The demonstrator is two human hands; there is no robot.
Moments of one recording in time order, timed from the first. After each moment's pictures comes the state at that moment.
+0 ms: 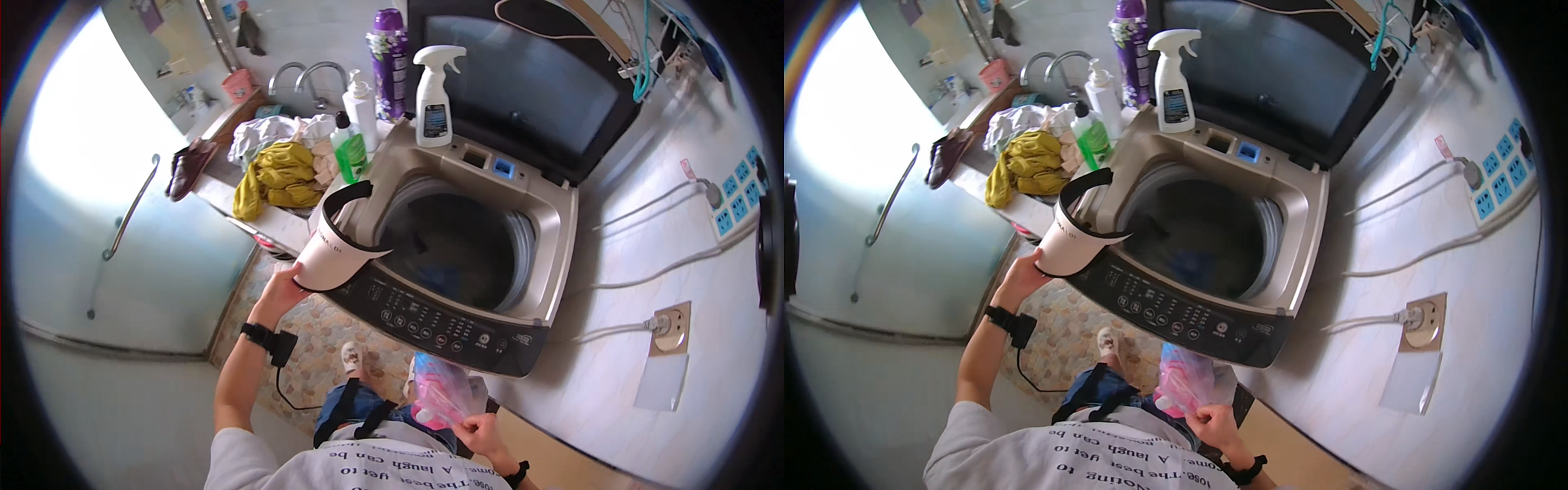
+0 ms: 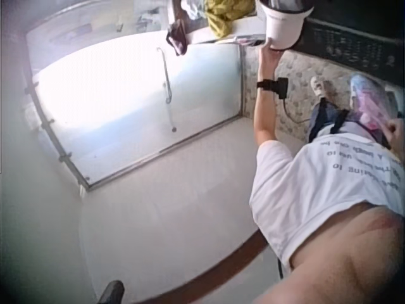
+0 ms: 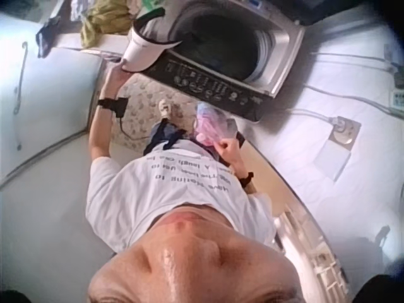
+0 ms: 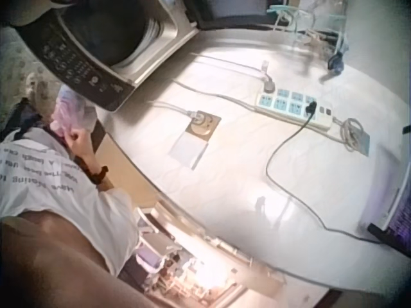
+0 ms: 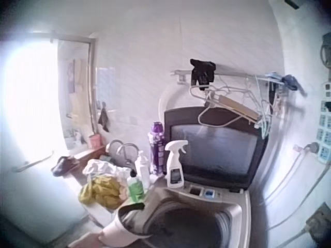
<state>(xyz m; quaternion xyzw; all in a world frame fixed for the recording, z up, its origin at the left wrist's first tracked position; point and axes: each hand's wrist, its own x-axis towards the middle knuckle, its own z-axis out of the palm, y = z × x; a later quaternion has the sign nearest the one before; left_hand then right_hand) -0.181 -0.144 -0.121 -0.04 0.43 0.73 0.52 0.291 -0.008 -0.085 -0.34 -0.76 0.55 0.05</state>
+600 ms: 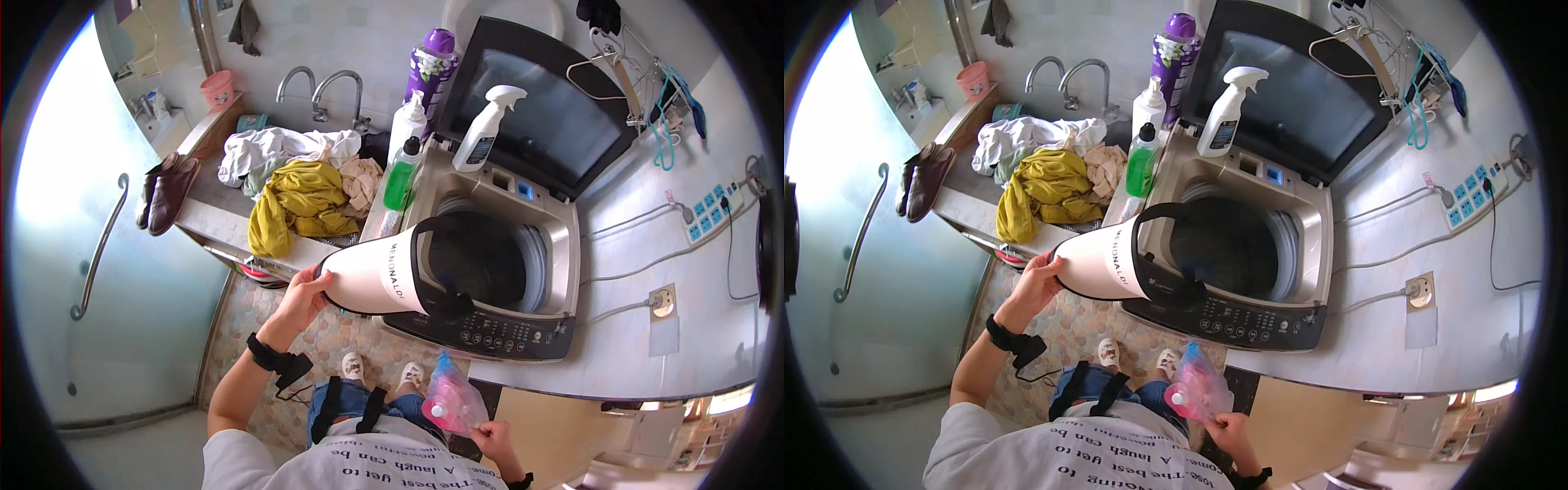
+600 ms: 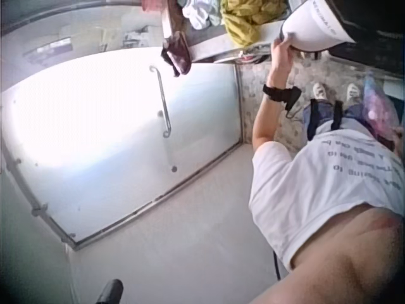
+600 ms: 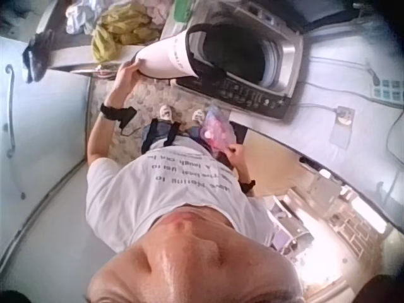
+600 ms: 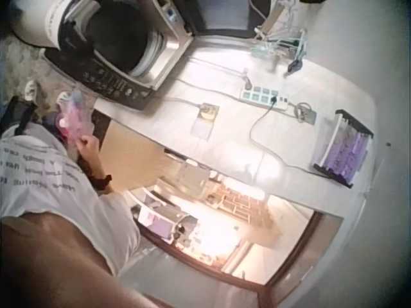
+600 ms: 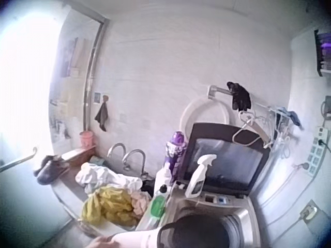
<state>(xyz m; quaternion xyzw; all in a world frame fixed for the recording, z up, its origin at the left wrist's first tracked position) -0.299 -0.178 -0.067 0.10 0.40 0.71 0.57 0.157 -0.157 -0.057 -0.52 -0.74 0.43 0.05</state>
